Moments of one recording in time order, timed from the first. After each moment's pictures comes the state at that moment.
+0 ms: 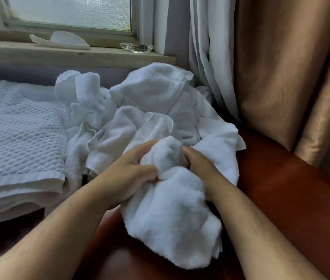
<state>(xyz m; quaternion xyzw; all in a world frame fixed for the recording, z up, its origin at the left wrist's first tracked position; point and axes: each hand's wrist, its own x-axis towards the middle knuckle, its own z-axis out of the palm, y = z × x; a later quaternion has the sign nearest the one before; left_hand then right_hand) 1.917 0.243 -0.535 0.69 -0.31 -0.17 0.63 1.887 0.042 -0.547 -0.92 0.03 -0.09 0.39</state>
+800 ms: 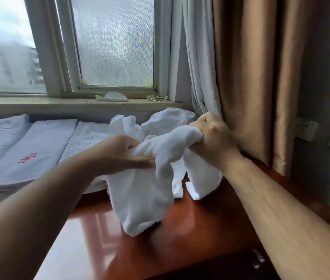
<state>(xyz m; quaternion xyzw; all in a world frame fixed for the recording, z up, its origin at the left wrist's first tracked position) 1.804 0.337 -0.405 0.92 -0.29 0.06 0.27 1.782 0.065 -0.413 -0.88 -0.14 -0.44 0.11</state>
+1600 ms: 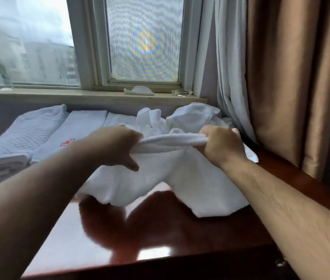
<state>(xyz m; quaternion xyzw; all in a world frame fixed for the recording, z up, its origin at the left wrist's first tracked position) 1.799 0.399 -0.404 0.95 -0.25 0.18 -0.06 1.779 0.119 -0.425 -0.94 -0.04 -0.33 0.12</state>
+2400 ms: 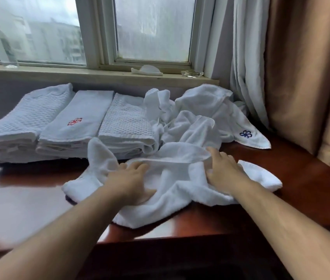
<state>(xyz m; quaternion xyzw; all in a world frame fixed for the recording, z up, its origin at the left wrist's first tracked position) 1.773 0.387 -0.546 0.99 -0.11 -0.05 0.03 1.769 0.116 -0.525 -0.99 0.04 -0.03 0.13</state>
